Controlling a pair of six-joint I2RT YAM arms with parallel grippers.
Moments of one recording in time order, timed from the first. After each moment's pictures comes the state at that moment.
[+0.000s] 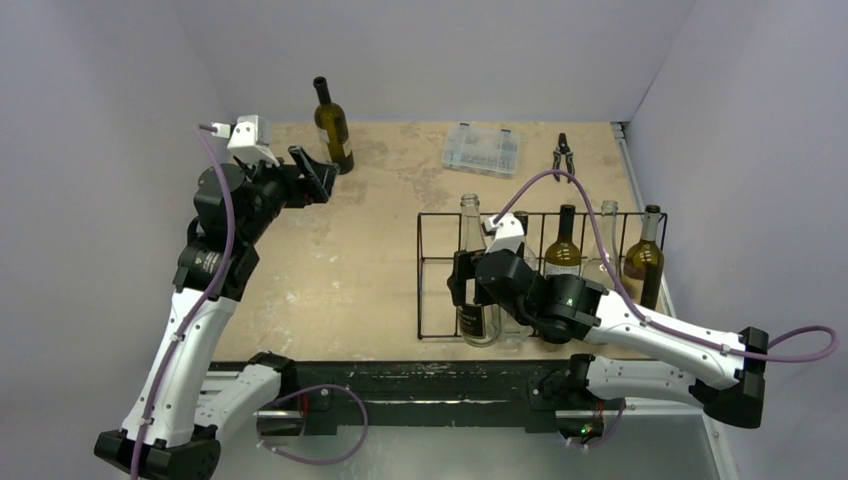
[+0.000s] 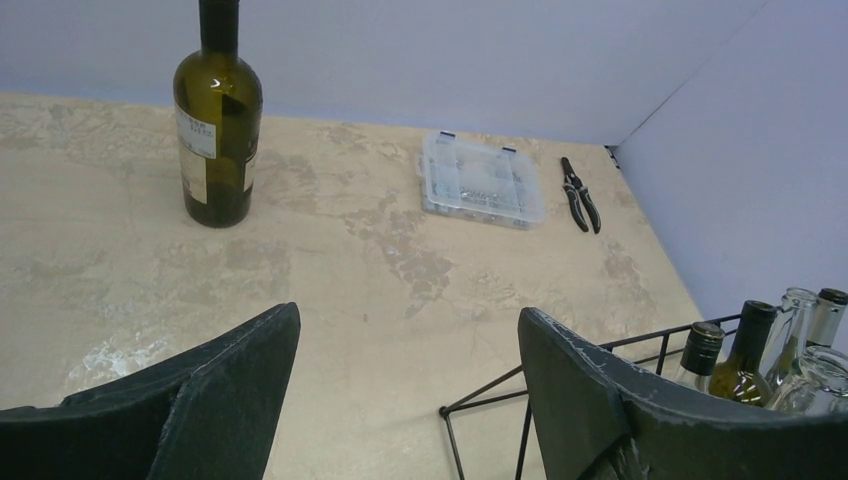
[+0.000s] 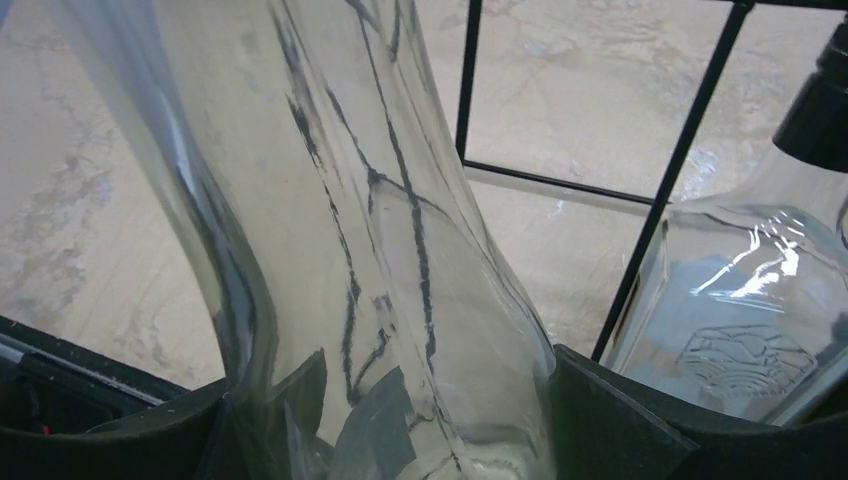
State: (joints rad) left arm -0.22 0.90 1.15 -0.36 0.10 -0.39; right arm 1.13 0.99 0.95 -0.64 0.56 0.69
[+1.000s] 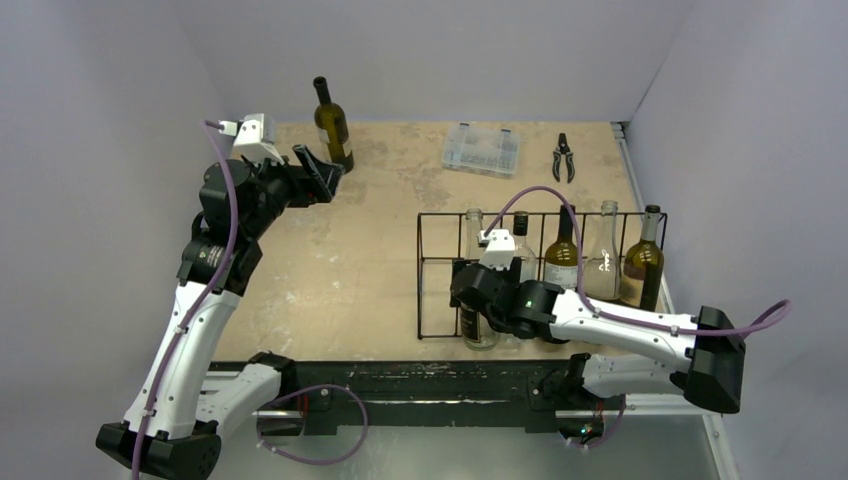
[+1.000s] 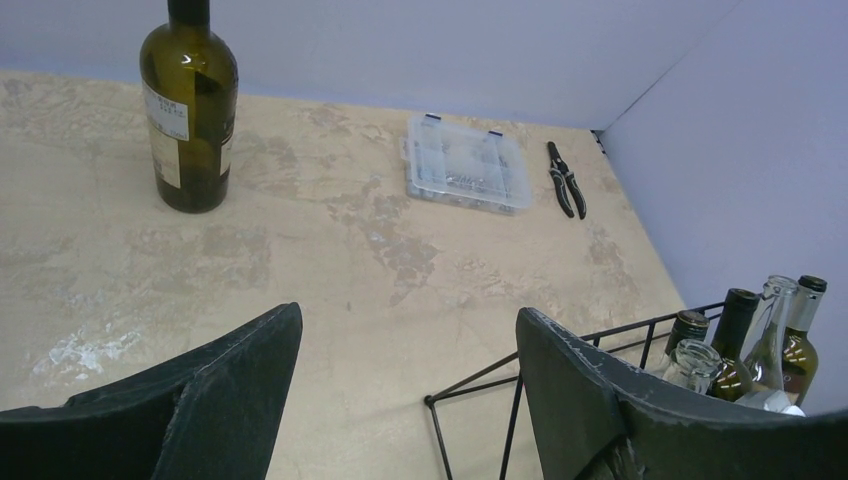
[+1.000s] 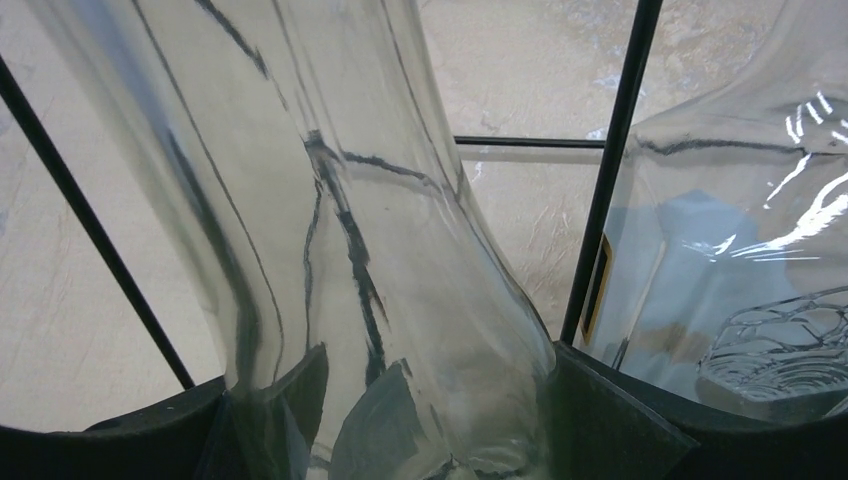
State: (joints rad) left arm -0.22 0.93 1.15 -0.36 0.14 -0.42; right arm 1.13 1.15 0.81 -0.59 0.73 0.88
